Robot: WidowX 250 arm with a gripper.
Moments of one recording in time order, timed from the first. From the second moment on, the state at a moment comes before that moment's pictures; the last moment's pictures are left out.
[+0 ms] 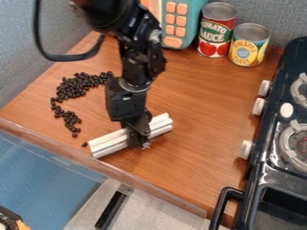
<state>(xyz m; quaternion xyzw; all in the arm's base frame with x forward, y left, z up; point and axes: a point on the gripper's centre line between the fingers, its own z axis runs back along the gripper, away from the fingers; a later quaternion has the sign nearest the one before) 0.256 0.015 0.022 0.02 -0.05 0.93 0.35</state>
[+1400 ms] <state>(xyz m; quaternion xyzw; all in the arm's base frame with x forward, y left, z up) 0.266 0.059 0.007 0.03 -0.05 0.93 0.35</state>
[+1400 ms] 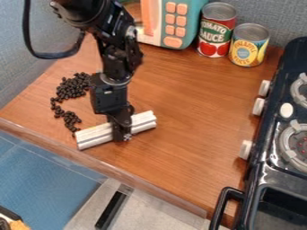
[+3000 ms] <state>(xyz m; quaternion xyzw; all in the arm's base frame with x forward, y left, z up) 0.286 0.129 0.007 0.04 -0.11 0.92 0.37</state>
